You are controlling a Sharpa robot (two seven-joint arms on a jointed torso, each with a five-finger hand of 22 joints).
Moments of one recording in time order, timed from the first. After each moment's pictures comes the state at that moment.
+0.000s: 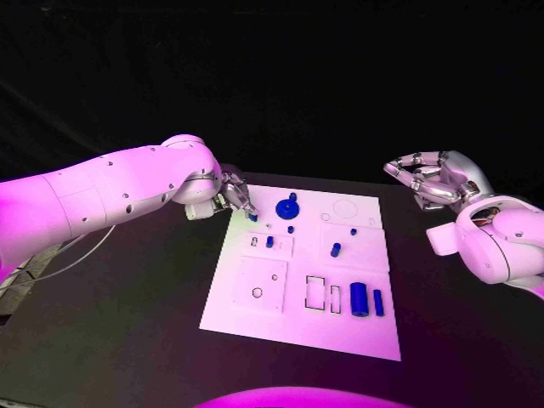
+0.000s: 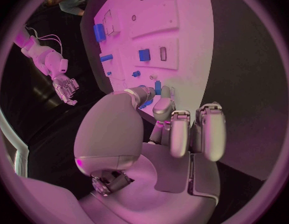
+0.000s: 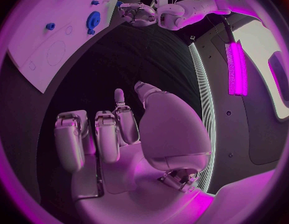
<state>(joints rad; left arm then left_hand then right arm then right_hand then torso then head) 1.34 -0.69 -0.06 1.22 -0.89 0.25 -0.51 1.27 -0.20 0.64 0.22 0.38 0.89 0.09 0.58 0.64 1.32 0.00 1.18 1.05 1.46 -0.05 1.57 1.31 0.04 1.47 0.04 1.48 1.31 1.31 -0.92 -0.16 1.58 -0.44 -0.59 0.25 1.25 -0.12 0.31 0.28 0.21 0.87 0.14 0.32 0.54 1.41 0.07 1.40 1.31 1.46 0.00 1.56 1.31 0.01 1.47 0.11 1.54 1.31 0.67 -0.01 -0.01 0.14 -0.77</state>
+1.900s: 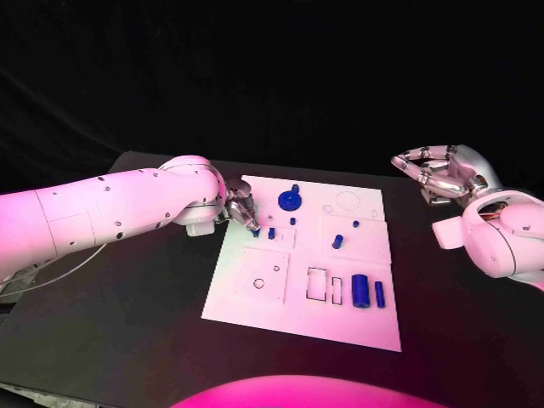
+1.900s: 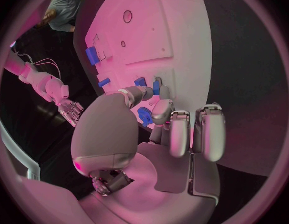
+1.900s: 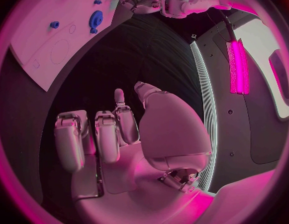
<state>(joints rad) 1.28 -0.76 -0.08 1.38 -1.06 0.17 -0.49 1.20 -0.25 0.68 0.18 0.52 0.93 0.08 0.60 0.71 1.35 -0.01 1.20 1.08 1.46 -0.07 1.57 1.31 0.04 1.47 0.03 1.49 1.31 1.30 -0.93 -0.16 1.57 -0.42 -0.58 0.25 1.25 -0.12 0.31 0.28 0.22 0.87 0.14 0.32 0.54 1.41 0.07 1.40 1.31 1.46 0.00 1.56 1.31 0.01 1.47 0.11 1.54 1.31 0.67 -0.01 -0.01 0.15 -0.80</state>
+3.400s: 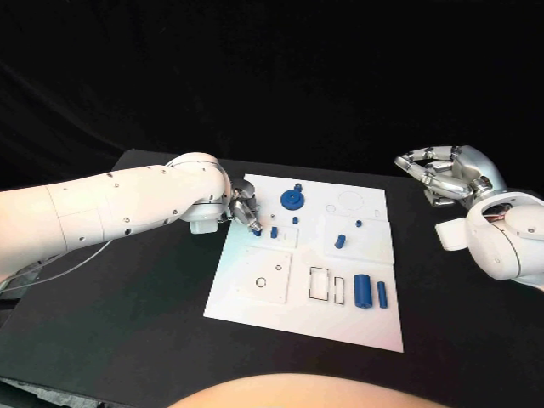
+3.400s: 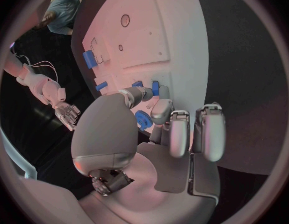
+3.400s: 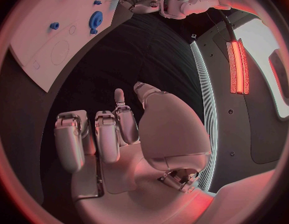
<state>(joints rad) 1.28 -0.74 -0.08 1.37 -1.07 0.21 -0.53 1.18 -0.23 0.68 0.19 0.53 0.93 0.08 0.60 0.73 1.36 -0.02 1.19 1.06 1.47 -0.07 1.57 1.31 0.04 1.47 0.03 1.50 1.31 1.30 -0.93 -0.16 1.58 -0.42 -0.58 0.25 1.26 -0.12 0.31 0.28 0.23 0.87 0.14 0.33 0.54 1.41 0.07 1.40 1.31 1.46 0.00 1.56 1.31 0.01 1.47 0.11 1.53 1.31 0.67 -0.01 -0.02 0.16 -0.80</state>
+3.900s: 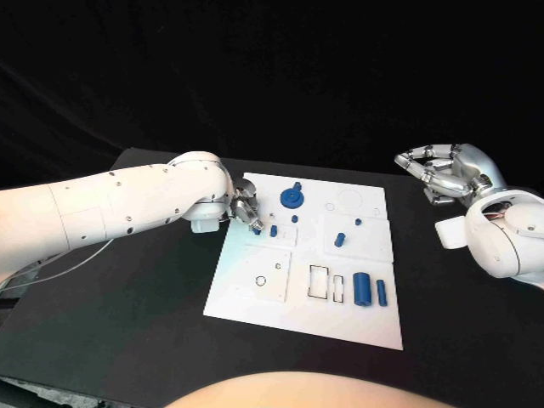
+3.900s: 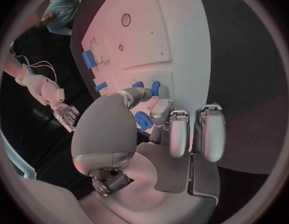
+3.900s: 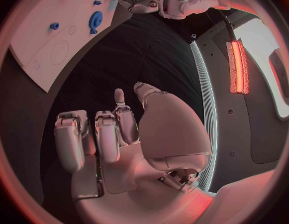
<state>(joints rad) 1.28 -0.73 -0.08 1.37 -1.07 0.22 -0.54 1.15 -0.23 0.68 0.18 0.53 0.93 0.08 0.62 0.75 1.37 -0.03 1.18 1.05 1.47 -0.08 1.57 1.31 0.04 1.46 0.03 1.51 1.31 1.30 -0.93 -0.16 1.58 -0.42 -0.58 0.25 1.26 -0.12 0.31 0.28 0.24 0.87 0.14 0.33 0.54 1.41 0.07 1.40 1.31 1.46 0.00 1.56 1.31 0.01 1.47 0.11 1.53 1.31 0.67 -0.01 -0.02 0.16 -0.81</state>
